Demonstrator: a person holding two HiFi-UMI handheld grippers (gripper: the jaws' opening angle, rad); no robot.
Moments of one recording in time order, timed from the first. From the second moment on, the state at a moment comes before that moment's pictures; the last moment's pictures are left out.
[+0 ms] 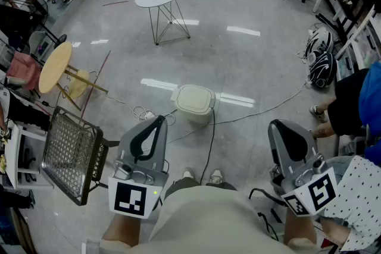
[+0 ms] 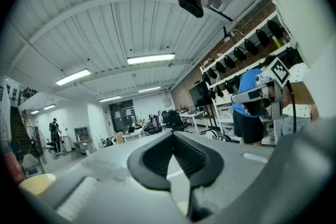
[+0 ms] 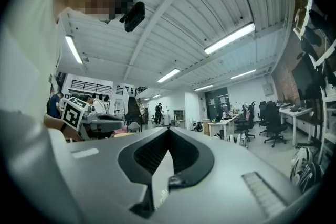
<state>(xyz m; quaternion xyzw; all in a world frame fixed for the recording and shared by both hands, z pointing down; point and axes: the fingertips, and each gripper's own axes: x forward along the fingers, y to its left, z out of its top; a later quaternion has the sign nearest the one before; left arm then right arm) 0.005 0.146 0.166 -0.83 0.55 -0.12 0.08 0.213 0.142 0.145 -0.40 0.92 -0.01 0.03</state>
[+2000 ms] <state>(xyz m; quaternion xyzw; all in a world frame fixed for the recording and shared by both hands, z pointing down) -0.133 0.004 0.203 -0.82 0.56 -0.13 0.05 0.090 -0.012 0.182 -0.42 0.91 -0.04 -0.01</state>
